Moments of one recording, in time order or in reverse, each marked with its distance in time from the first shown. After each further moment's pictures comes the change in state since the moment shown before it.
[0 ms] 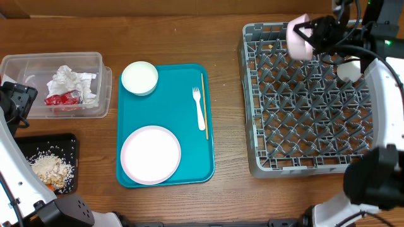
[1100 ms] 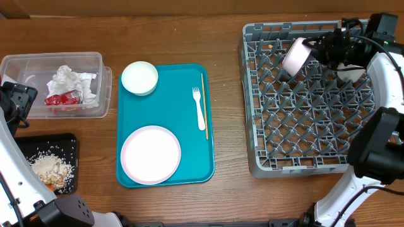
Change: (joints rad) left arm 0.000 0.000 0.000 0.000 0.000 0.000; right arm -0.124 0.219 0.027 -0.058 0.016 0.140
